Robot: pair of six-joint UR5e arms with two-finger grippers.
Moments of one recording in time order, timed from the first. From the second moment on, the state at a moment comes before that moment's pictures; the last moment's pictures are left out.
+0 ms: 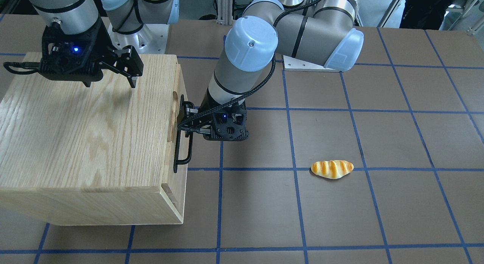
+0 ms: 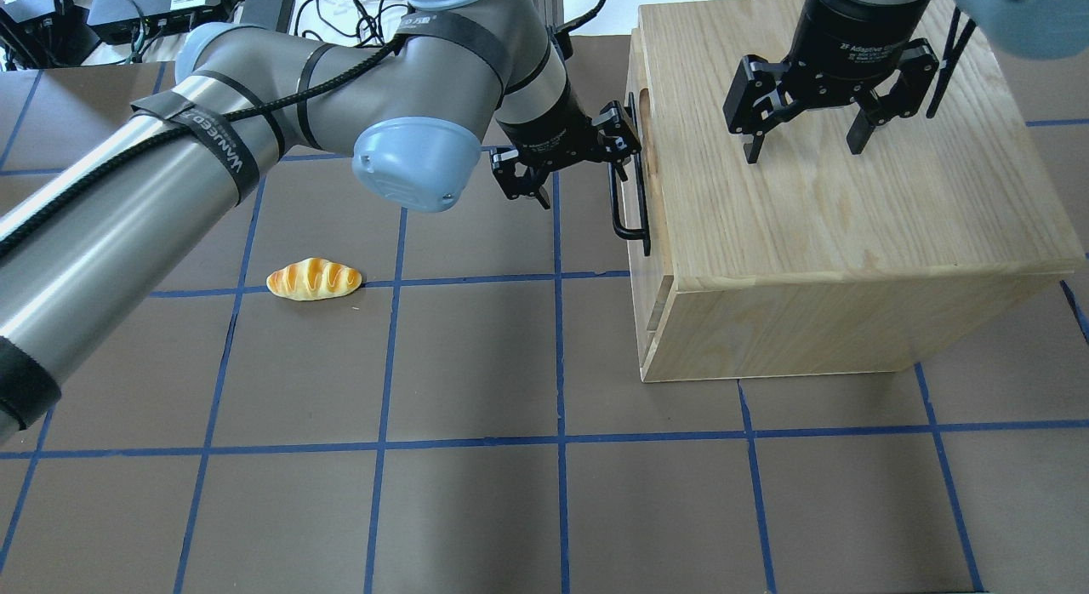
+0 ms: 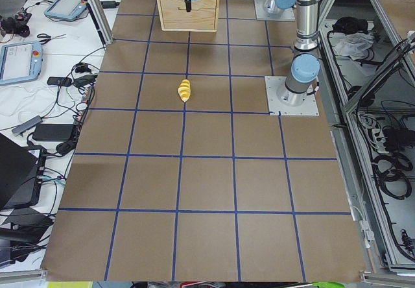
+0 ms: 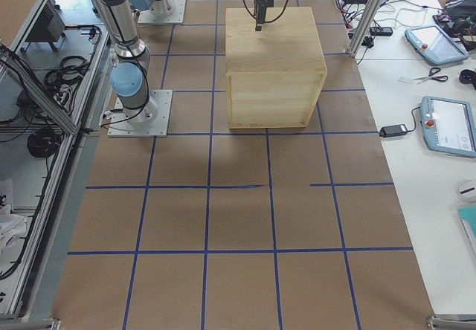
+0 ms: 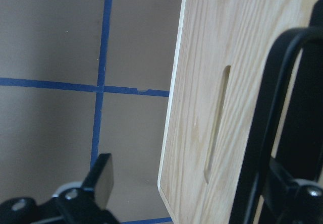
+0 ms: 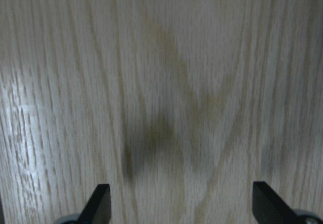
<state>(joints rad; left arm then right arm) -1.91 -1.92 -1.49 -1.17 1.30 -0.51 1.61 -1.51 1.43 -1.44 -1.61 0.02</state>
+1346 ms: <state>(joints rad) -1.90 -1.89 -1.52 -1.19 1.38 -0.39 1.61 -1.51 1.43 -1.44 -1.61 0.02</state>
